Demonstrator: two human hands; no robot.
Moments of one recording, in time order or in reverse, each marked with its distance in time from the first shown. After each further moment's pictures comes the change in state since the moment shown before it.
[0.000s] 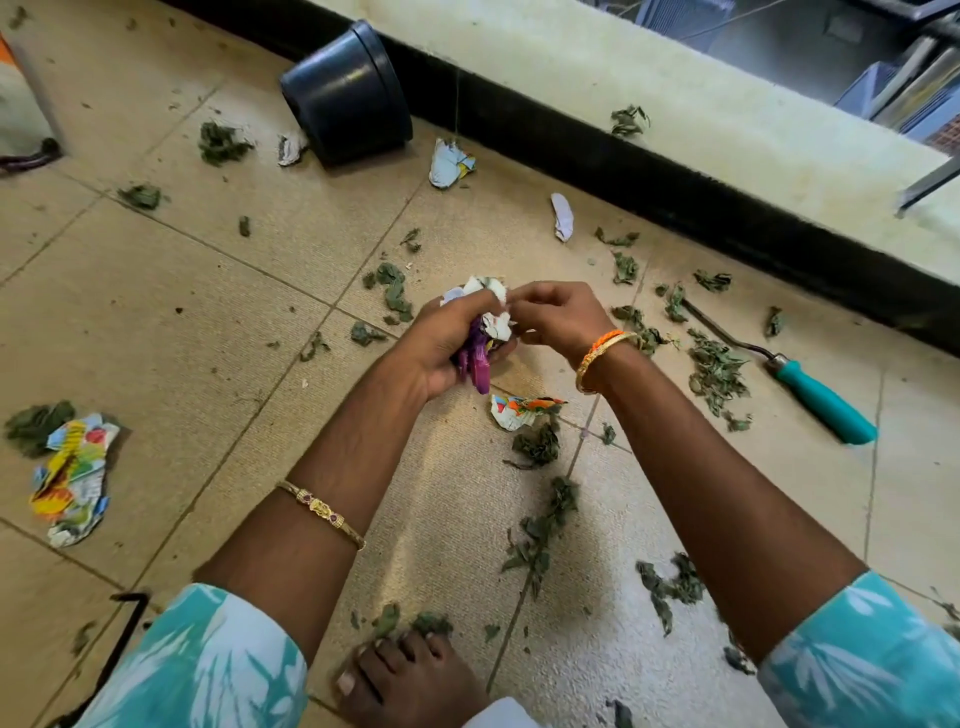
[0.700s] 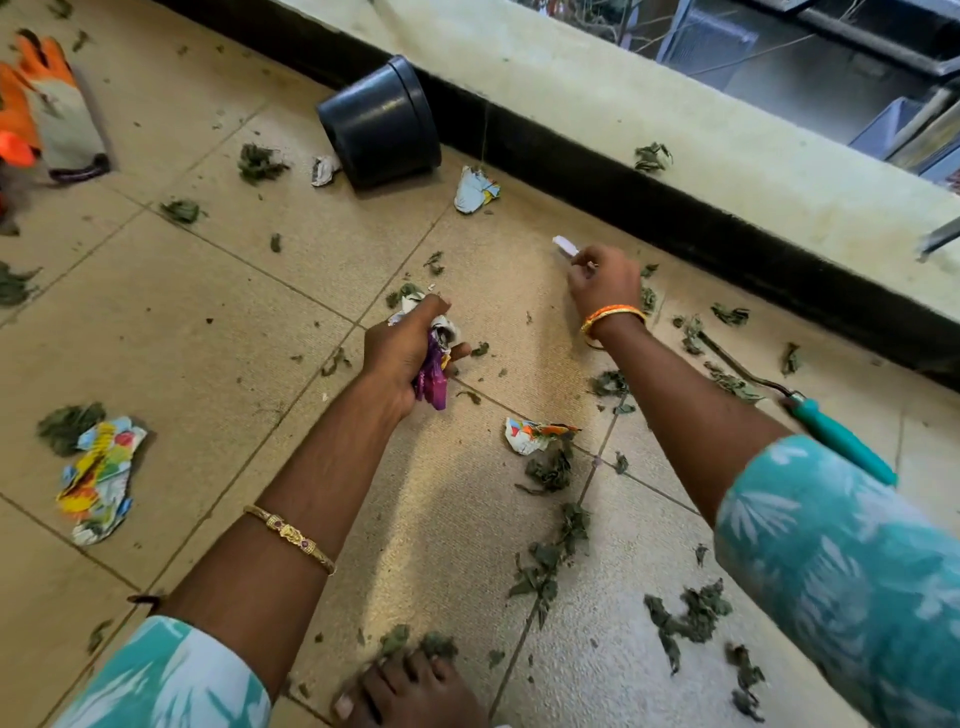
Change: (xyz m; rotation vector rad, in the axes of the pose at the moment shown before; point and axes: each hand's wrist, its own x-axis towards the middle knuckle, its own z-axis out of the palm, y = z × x) left_hand -0.004 0.015 -0.036 -0.022 0.415 0.103; right_hand 0.096 0.011 -0.030 -0.758 0.491 -0.289
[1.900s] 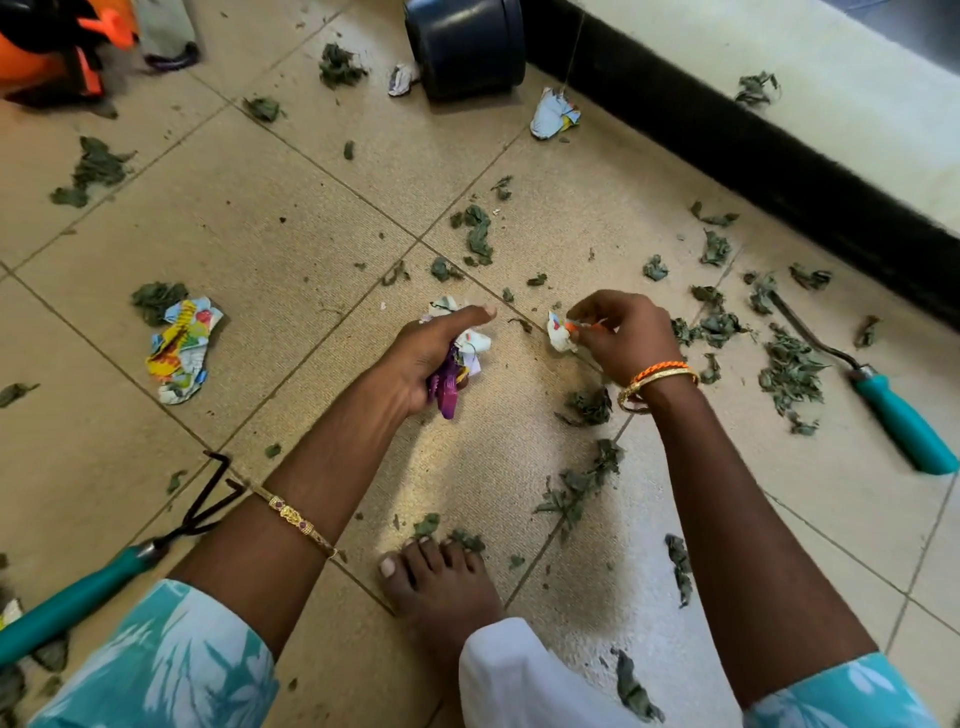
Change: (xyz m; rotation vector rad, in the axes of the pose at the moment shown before) left_hand -0.039 -0.046 -0.057 0.072 -0.068 -0.175; right_hand -0.130 -0.023 -0.033 0.135 -0.431 -0.034
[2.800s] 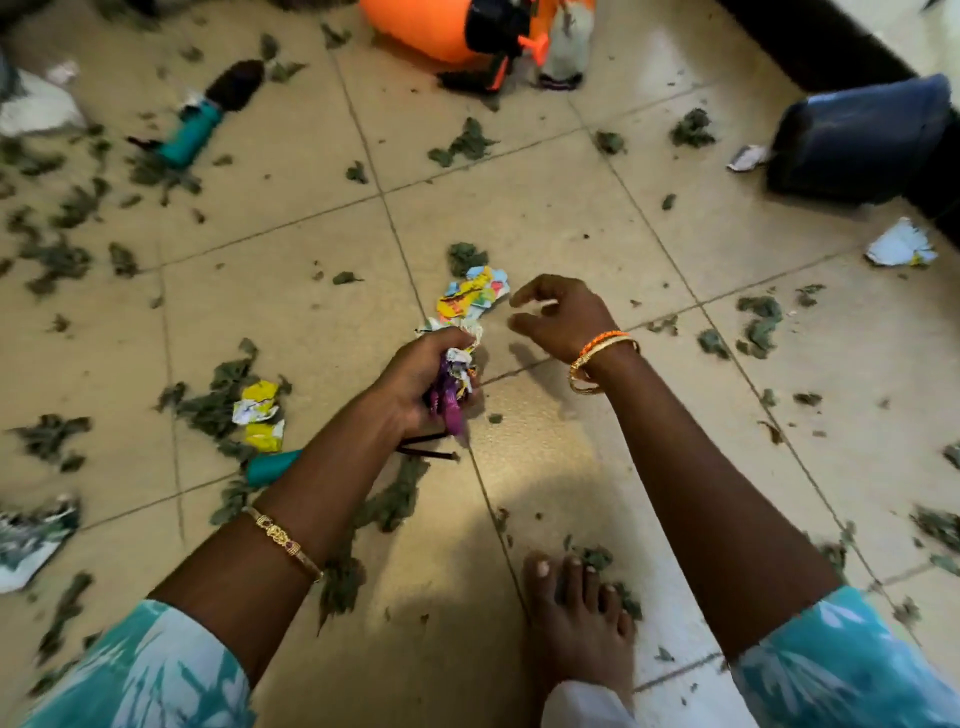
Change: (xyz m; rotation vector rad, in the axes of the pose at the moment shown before) left_hand -0.086 -0.021 -0.186 -0.508 0.334 0.129; right_hand -0.007 -0.205 0.179 0.048 -0.489 -0.481
